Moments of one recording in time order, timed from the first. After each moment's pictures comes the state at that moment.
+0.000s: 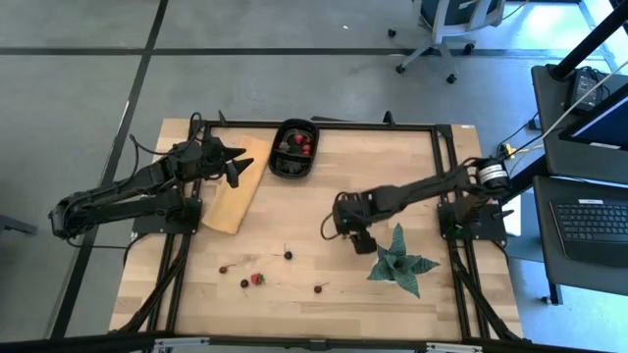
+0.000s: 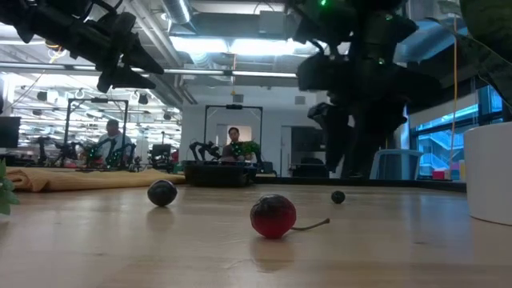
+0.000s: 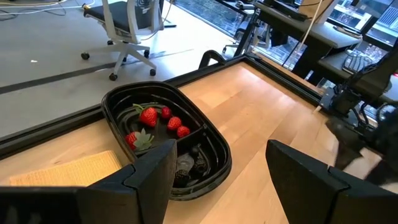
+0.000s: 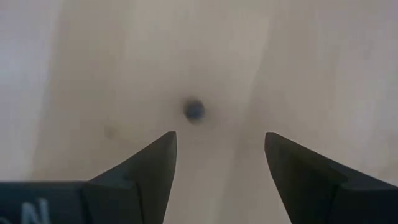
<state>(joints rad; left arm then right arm) 0.48 0.51 0.41 -0.20 -0.09 -0.38 0.12 1.75 1.10 -0.60 -0.02 -0.14</state>
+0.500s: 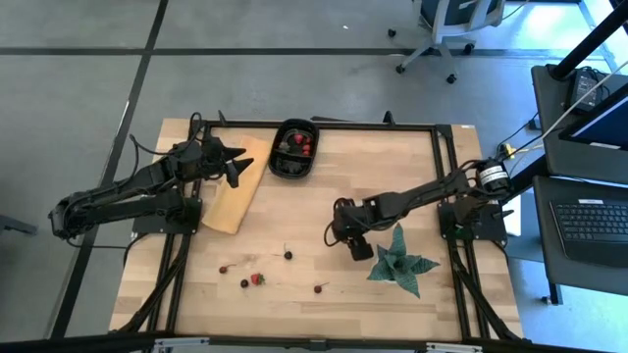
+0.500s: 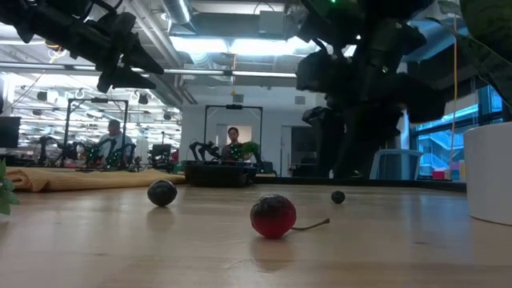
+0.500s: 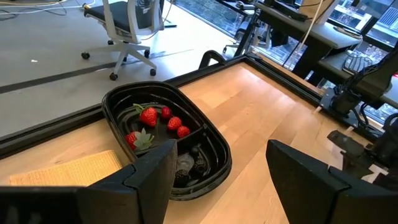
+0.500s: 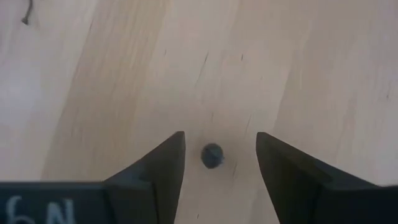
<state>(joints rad) 0.48 0.51 0.41 -0.20 -0.09 -0.38 0.16 1.76 1.02 -0.37 -0.02 -0.14</state>
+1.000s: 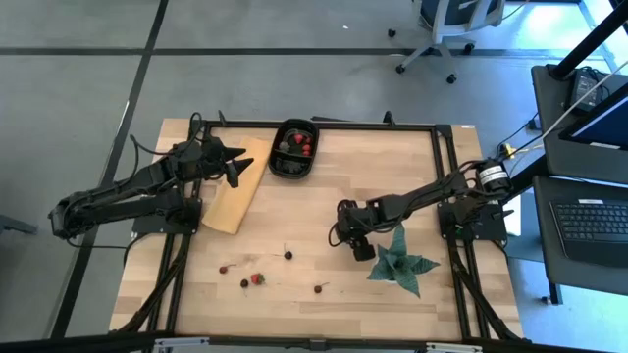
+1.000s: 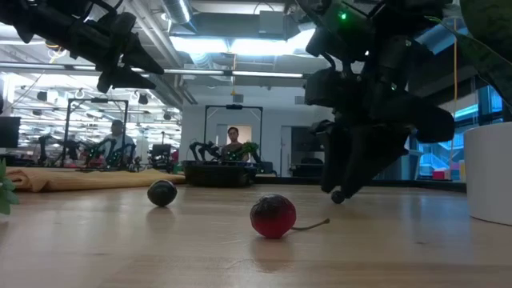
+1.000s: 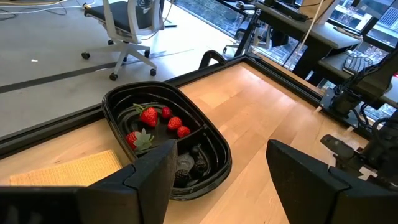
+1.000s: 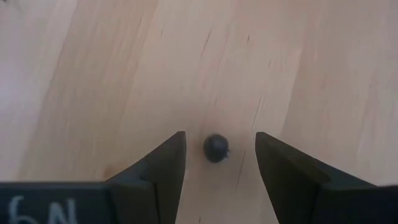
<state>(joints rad) 0.48 0.51 0.41 -0.20 -0.09 -0.39 0.15 1.76 0.92 -0.25 -0.02 -0.13</state>
